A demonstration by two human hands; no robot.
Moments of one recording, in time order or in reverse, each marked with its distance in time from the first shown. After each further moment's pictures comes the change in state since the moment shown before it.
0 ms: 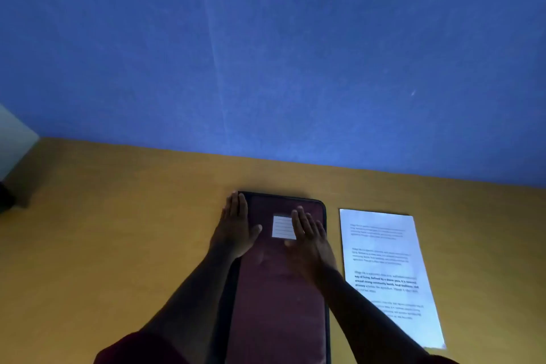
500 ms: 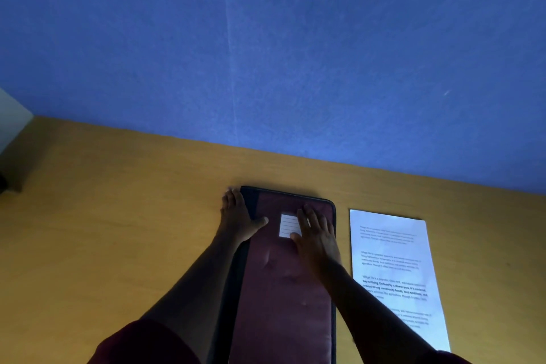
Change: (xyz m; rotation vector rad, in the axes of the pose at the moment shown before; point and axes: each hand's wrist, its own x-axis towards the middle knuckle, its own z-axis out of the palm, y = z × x) left_hand 0.030 -0.009 -0.001 -0.254 -0.112 -0.266; right_hand 0.027 0.002 0.008 -0.094 -0.031 0.058
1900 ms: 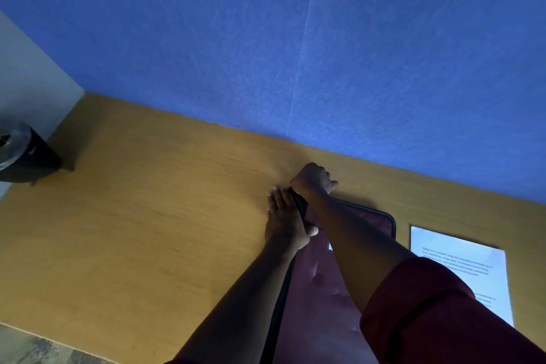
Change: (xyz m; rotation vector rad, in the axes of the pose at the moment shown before) left_hand 0.011 0.004 0.001 0.048 0.008 -0.036; right_hand 0.176 -0.145 -0.037 0.217 -0.176 0.483
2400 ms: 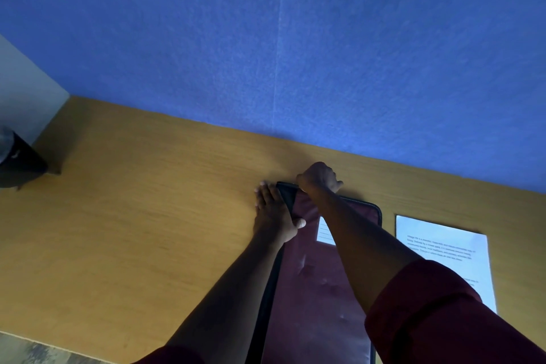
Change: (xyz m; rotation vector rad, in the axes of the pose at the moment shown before) left_hand 0.001 0.004 0.002 0.021 -0.016 -0.026; right_hand 0.003 0.042 -0.016 0.104 0.056 0.071
